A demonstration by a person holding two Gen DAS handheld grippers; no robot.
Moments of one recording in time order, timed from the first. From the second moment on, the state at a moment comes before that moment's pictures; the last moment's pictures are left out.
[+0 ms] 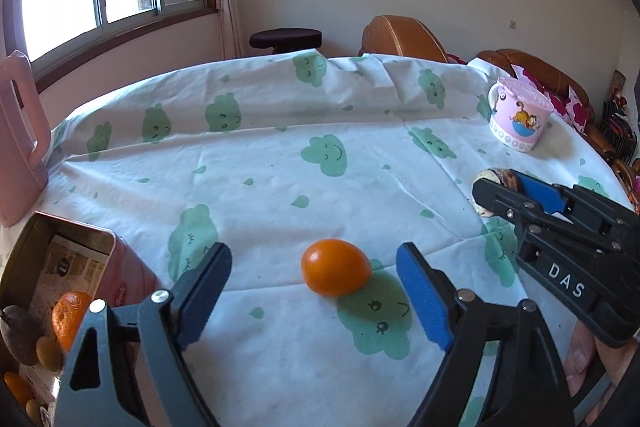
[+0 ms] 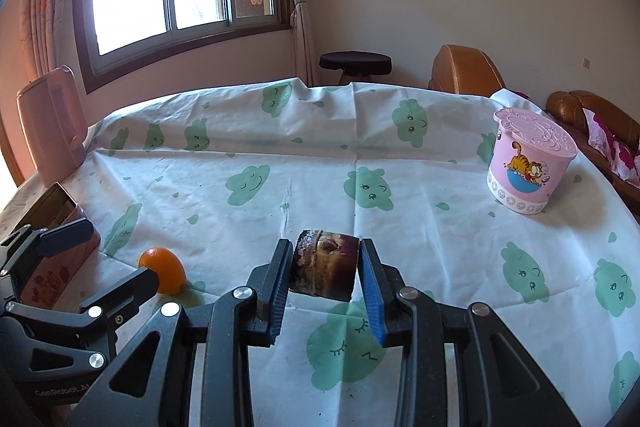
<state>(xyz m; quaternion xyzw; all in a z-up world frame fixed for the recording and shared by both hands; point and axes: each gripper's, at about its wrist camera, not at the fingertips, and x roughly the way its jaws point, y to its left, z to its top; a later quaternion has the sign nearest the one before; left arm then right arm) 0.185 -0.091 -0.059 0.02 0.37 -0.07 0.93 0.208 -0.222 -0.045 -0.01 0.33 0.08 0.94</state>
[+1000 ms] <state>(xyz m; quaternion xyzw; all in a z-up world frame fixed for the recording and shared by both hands) 0.193 -0.092 -0.067 -0.01 0.39 -0.11 0.91 0.198 -0.215 -0.040 -0.02 0.31 0.12 0.94</state>
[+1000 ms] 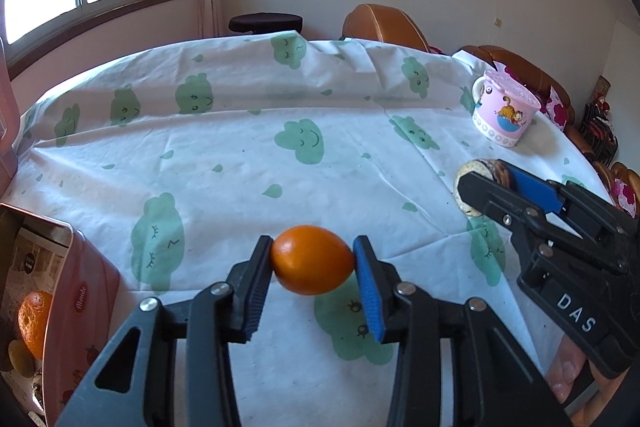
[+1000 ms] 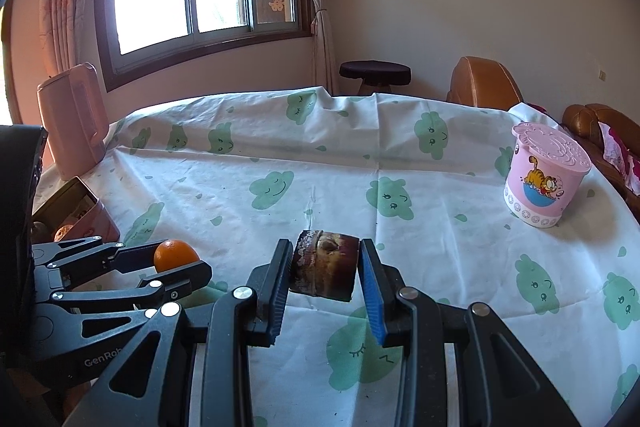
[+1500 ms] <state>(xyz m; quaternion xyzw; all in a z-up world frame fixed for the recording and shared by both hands) 0.183 -0.086 -0.056 -0.01 0.35 -0.10 0.93 0.183 -0.214 -0.031 -0.03 0.27 0.12 0.96</state>
